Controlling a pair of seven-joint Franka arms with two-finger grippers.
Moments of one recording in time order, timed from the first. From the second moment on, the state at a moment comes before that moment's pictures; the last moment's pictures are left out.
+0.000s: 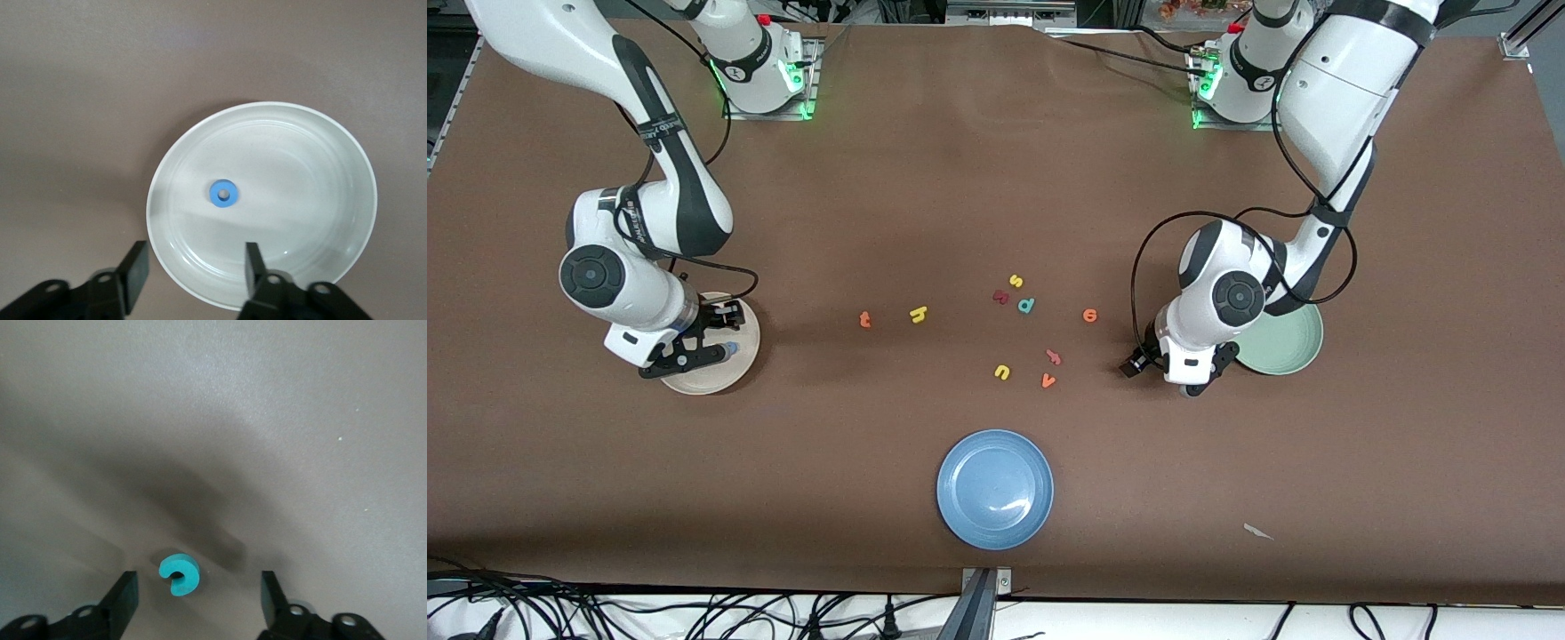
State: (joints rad) left arm -0.13 0.66 -0.25 -1.84 0.00 2.47 -1.09; right arm 0.04 0.42 0.07 -1.92 -0.14 2.22 -0.09
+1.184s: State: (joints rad) left arm -0.16 0.66 -0.25 -1.85 0.18 2.48 -1.11; right arm 0.17 0.48 0.22 -1.93 -0.01 2.32 0.29
